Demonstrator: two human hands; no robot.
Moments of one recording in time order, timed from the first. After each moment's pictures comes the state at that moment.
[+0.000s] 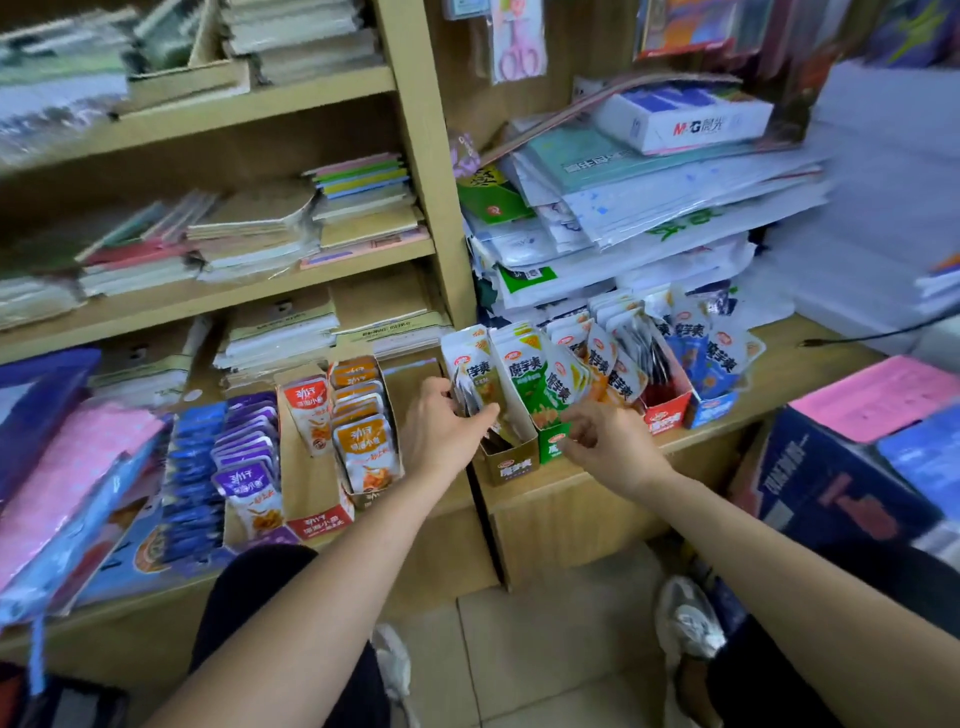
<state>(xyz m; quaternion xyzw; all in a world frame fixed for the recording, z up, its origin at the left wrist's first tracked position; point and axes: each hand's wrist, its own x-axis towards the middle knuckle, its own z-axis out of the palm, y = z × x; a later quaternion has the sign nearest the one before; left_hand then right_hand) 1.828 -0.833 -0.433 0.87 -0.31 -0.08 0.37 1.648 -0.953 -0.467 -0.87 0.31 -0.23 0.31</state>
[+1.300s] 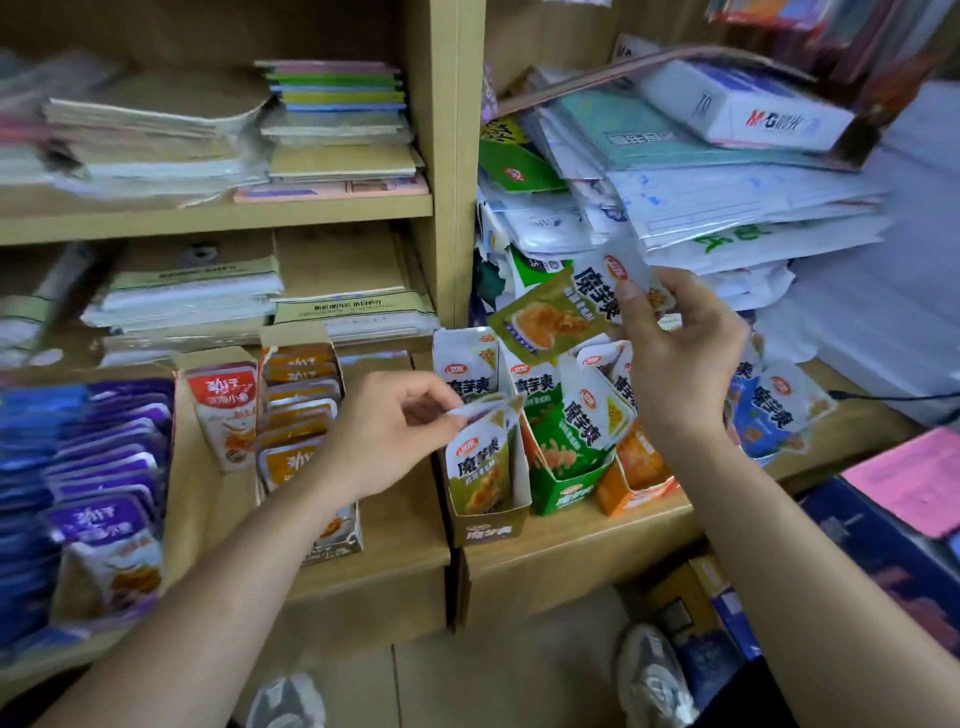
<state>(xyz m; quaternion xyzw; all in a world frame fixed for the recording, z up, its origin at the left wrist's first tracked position) 1.920 -0.842 -0.442 0.69 -0.53 -0.18 0.46 1.735 -1.000 -0.397 -0.66 0.32 -0.57 0.36</state>
